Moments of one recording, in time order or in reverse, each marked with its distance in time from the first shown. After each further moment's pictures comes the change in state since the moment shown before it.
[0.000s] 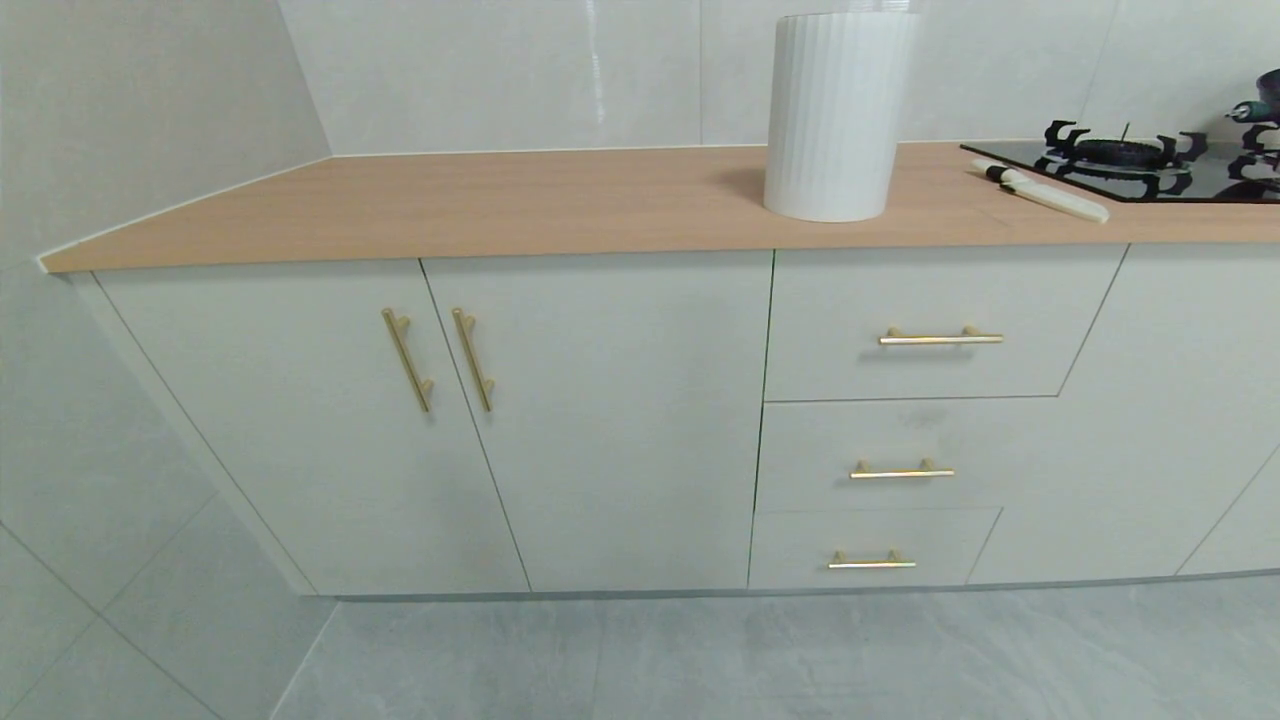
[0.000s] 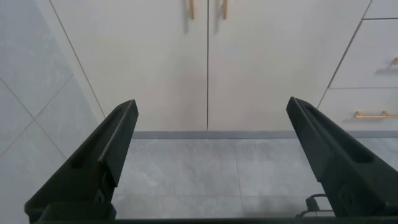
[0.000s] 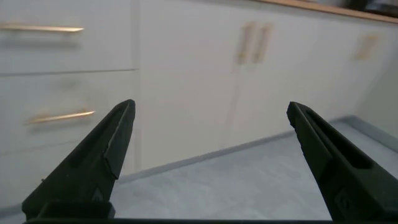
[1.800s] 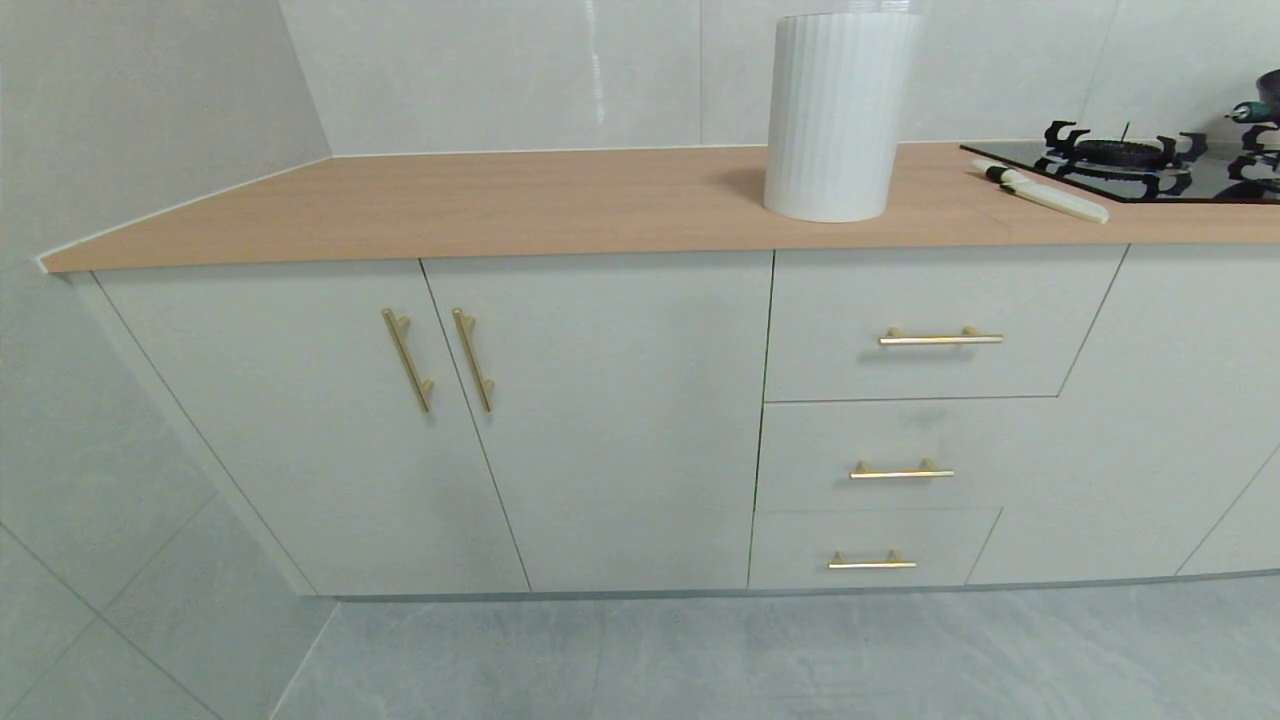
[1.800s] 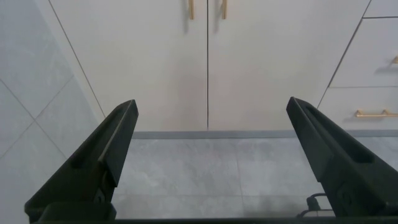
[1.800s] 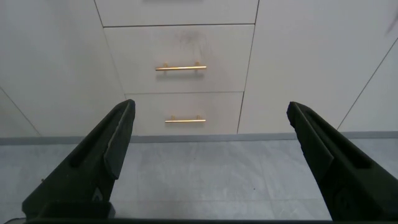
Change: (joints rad) left arm 0.000 0.000 0.000 0.000 -0.001 0.002; right arm 0.008 -0.016 0.024 0.164 0.322 0.178
